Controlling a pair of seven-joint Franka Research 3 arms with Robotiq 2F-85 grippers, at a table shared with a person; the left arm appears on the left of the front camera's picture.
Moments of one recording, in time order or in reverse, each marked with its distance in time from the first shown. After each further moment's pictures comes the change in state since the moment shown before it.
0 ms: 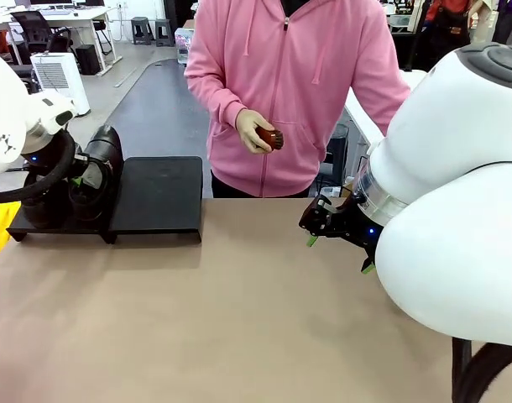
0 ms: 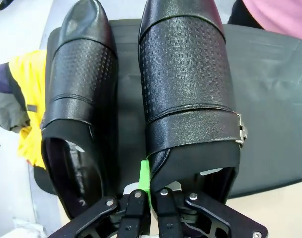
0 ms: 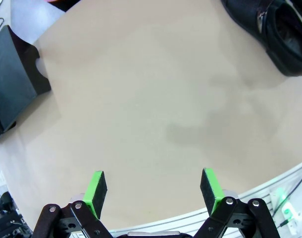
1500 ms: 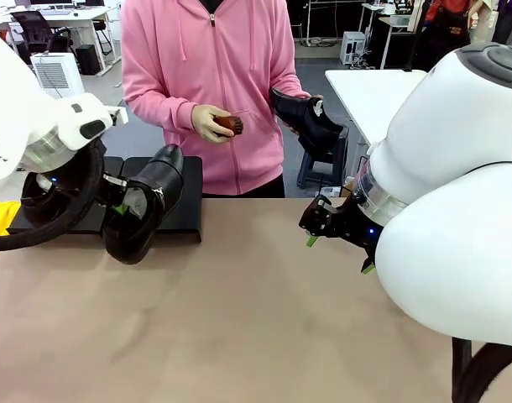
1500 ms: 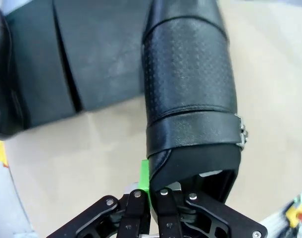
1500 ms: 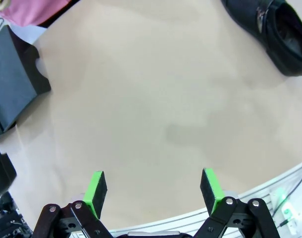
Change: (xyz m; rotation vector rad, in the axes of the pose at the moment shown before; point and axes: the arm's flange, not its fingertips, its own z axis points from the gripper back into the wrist) left arm -0.100 -0.101 0.116 -0.204 0.045 -0.174; right arm 0.000 0.000 0.000 0.000 0.000 0.000
